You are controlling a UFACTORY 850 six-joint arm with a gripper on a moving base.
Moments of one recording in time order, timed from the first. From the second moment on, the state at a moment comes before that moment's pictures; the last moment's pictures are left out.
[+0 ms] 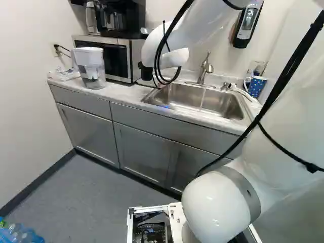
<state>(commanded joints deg) 15.2 7.2 -46.0 1.5 17.7 0.0</state>
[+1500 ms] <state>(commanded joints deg) 1.9 10.7 -42.7 1.5 17.0 0.0</state>
